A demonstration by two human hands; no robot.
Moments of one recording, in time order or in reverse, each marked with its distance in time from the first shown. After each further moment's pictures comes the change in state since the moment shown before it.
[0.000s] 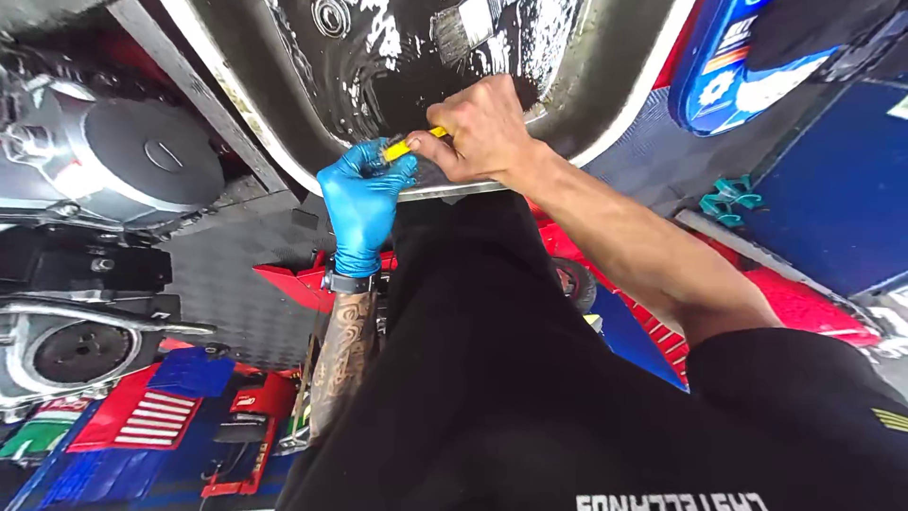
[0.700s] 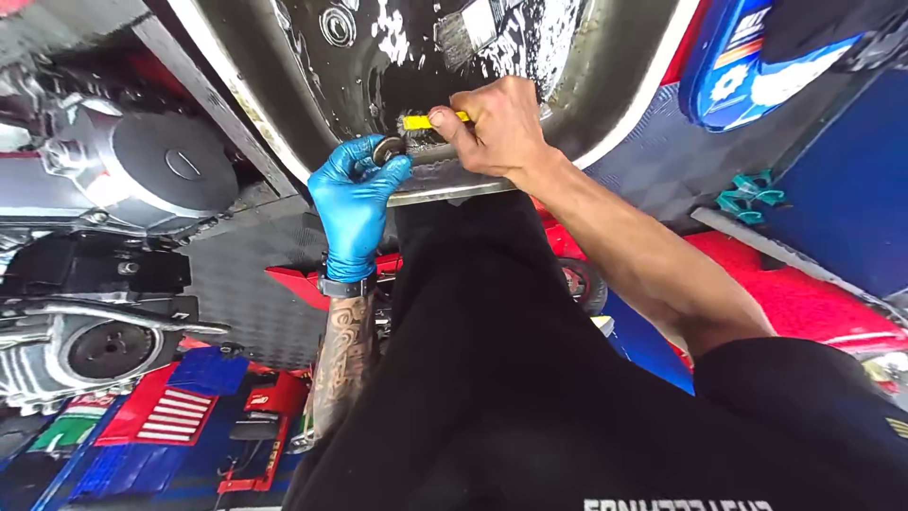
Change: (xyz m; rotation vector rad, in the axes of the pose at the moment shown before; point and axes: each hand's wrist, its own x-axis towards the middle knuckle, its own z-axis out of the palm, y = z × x) left_hand 0.008 0.004 -0.011 -0.143 0.007 0.103; right_hand -0.007 0.003 -0.002 0.062 0.074 0.203
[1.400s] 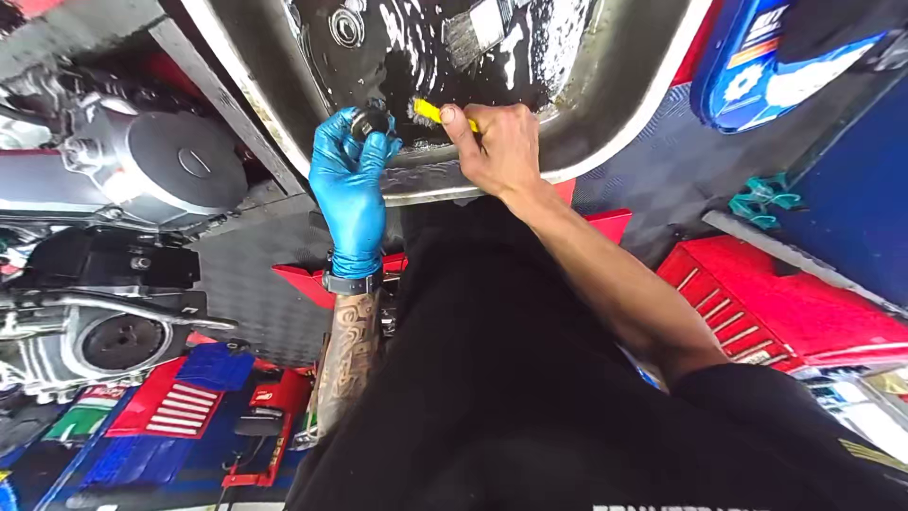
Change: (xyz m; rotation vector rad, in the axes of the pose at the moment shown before) left_hand 0.006 0.008 0.008 -0.136 0.070 0.004; right_hand -0.017 -0.027 0.013 0.083 0.106 0.290
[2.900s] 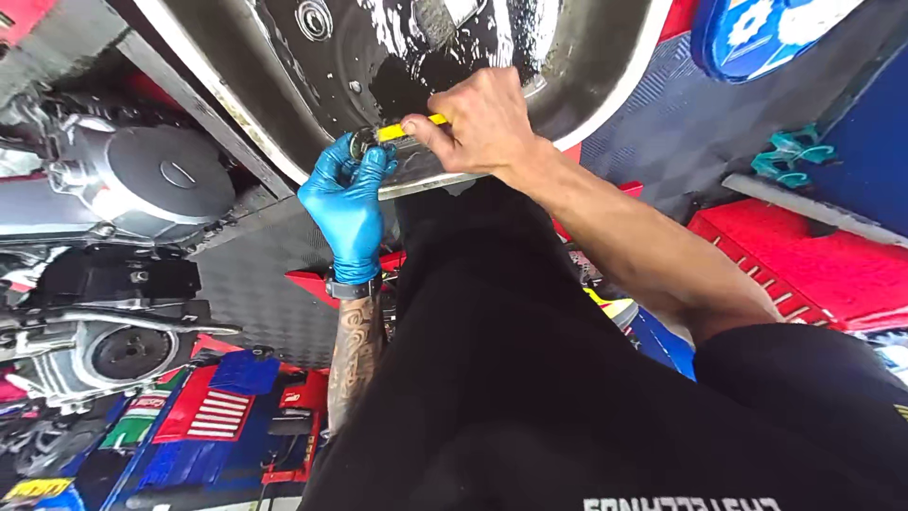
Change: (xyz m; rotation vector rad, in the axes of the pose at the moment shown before) left_hand -0.018 -0.007 0.003 0.153 0.004 0.037; right_hand 0.007 0.001 -0.014 -0.155 -0.077 -0.300
